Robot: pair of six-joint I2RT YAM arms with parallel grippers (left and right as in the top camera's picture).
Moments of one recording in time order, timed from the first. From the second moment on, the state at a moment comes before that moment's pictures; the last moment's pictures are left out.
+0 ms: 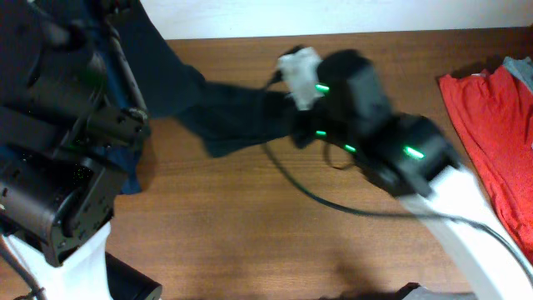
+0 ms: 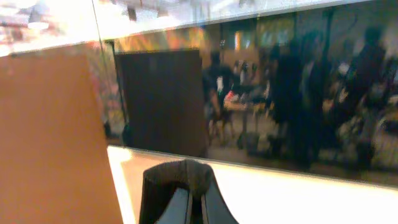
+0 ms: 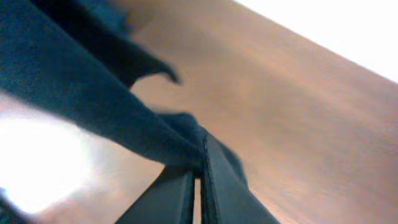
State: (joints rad) left arm -0.56 1.73 2.81 -0.81 -0.95 0.28; right arm 0.60 1.45 1.75 -0.92 0.02 0.03
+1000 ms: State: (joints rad) left arm -0.51 1.74 2.81 -1.59 -0.68 -0.06; right arm 0.29 1.12 1.82 -1.13 0.38 0.09
